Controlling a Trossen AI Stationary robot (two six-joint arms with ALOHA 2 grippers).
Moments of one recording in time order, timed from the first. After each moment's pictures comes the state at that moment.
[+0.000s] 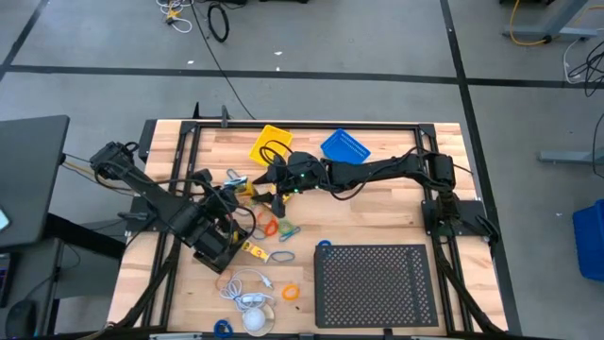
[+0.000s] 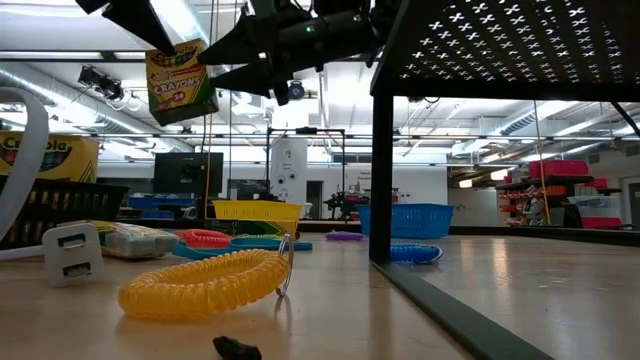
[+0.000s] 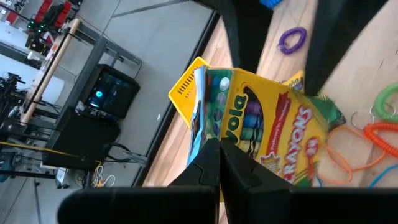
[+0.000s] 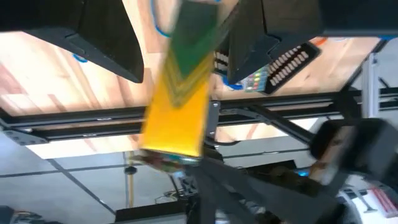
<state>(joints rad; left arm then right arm) -0.62 1.40 1.21 -1.55 -1.05 -0.99 -0.07 2.02 1.52 0.21 -0.15 0.09</state>
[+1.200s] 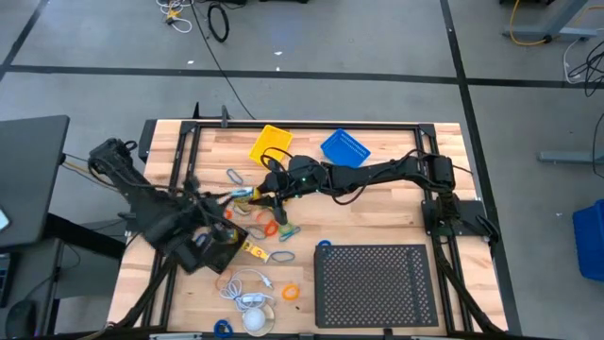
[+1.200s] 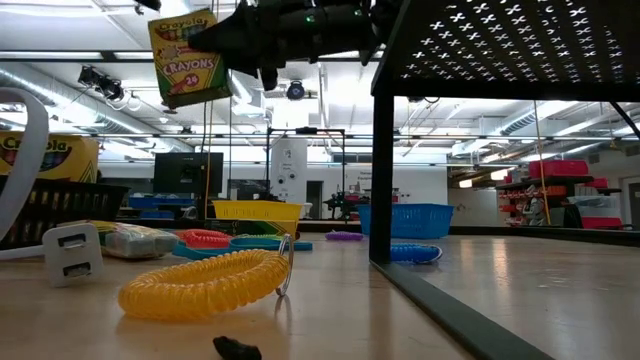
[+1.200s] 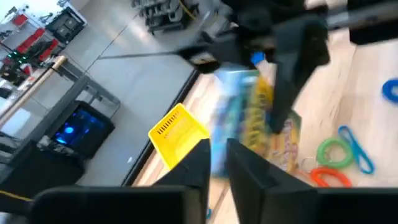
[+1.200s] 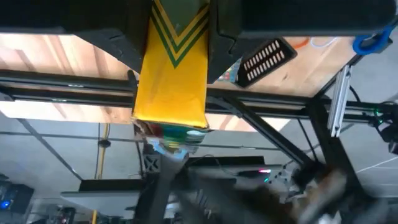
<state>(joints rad) -0.83 1.33 1.21 -1.57 -1.19 -1.20 -0.03 2.03 1.51 0.30 -0.24 -0.02</state>
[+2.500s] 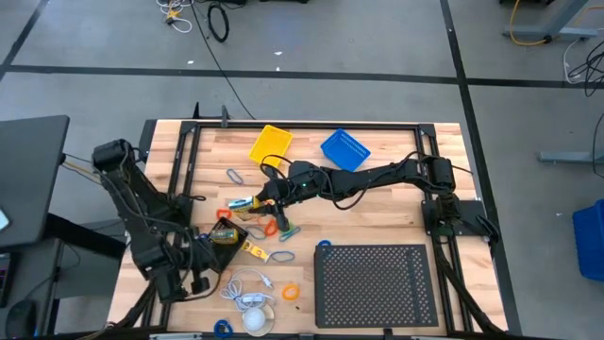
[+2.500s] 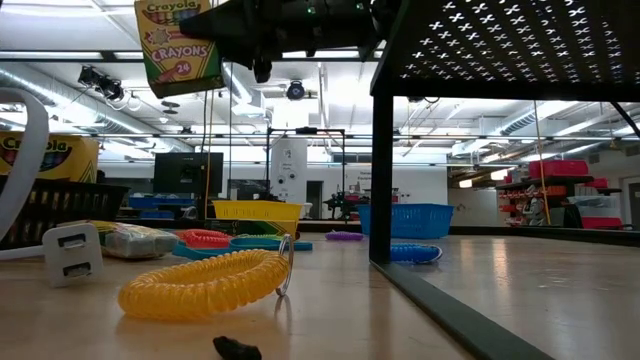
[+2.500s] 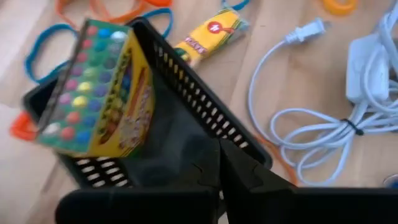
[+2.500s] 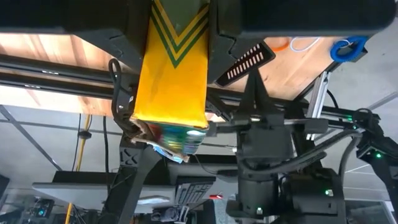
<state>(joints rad) -1.11 1.36 0.80 -0.85 -0.61 -1.40 0.00 2.03 1.51 0.31 -0.29 -0.05</state>
